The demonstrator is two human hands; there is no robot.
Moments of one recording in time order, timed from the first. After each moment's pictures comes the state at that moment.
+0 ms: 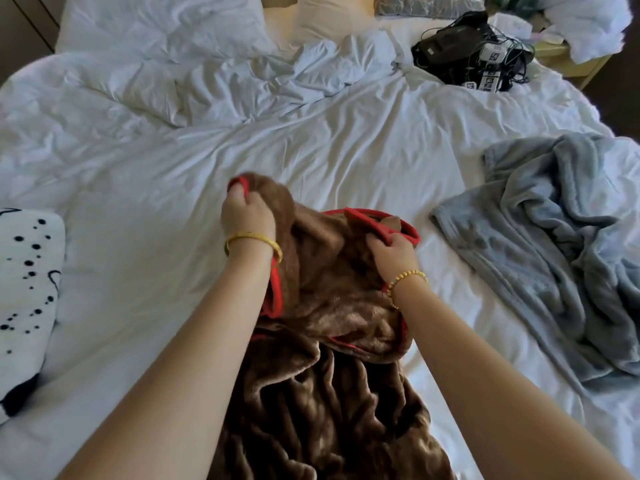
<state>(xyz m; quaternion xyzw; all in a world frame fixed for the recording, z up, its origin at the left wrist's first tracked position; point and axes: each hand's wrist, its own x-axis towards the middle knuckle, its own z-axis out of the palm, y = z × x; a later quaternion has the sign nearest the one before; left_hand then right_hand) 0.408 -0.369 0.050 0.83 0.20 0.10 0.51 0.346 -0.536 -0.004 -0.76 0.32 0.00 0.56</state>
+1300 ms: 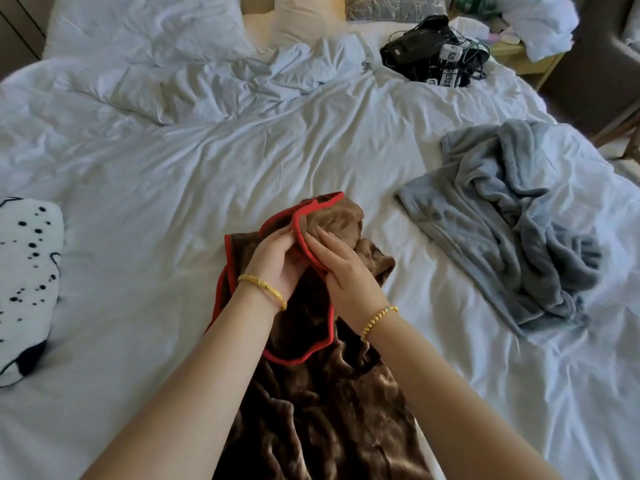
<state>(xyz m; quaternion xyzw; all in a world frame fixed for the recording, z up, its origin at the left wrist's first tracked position) 0.287 -0.395 0.039 0.46 0.11 -0.28 0.83 0.219 -0.502 0.029 -0.91 -0.05 -0.05 0.41</state>
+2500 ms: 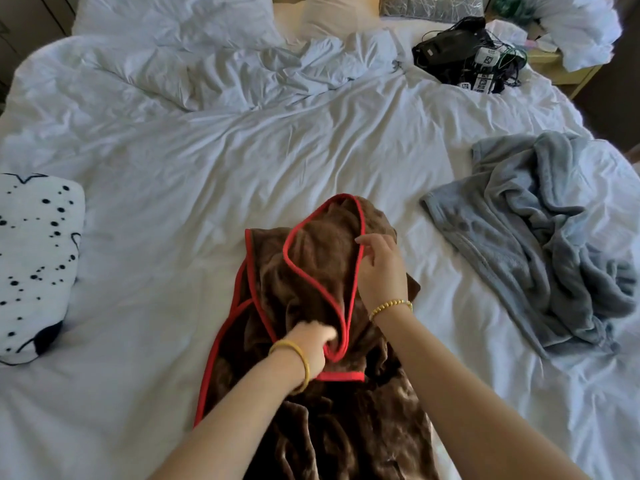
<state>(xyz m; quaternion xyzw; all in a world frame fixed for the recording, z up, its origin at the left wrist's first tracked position) 0.225 -0.365 -0.032 0.91 -0.19 -0.33 0.17 0.255 -0.499 0.007 -0.88 0.18 -0.11 0.42</state>
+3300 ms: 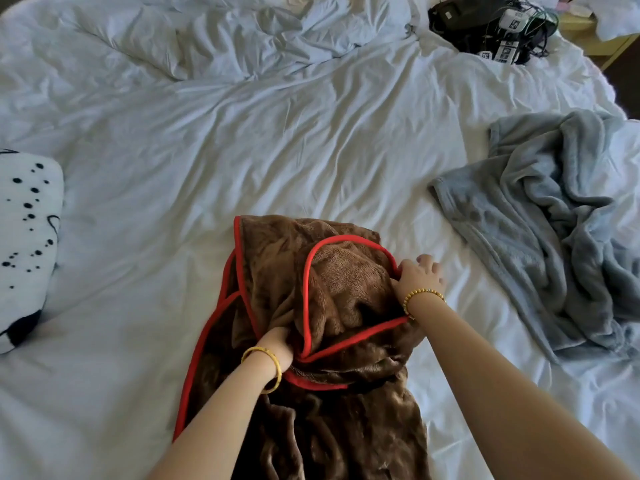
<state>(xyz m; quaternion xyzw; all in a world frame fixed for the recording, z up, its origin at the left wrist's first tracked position) 0.237 -0.344 -0.105 0.89 -0.01 -0.40 0.22 0.275 -0.584 -0.076 -0.93 0.27 0.22 0.13</state>
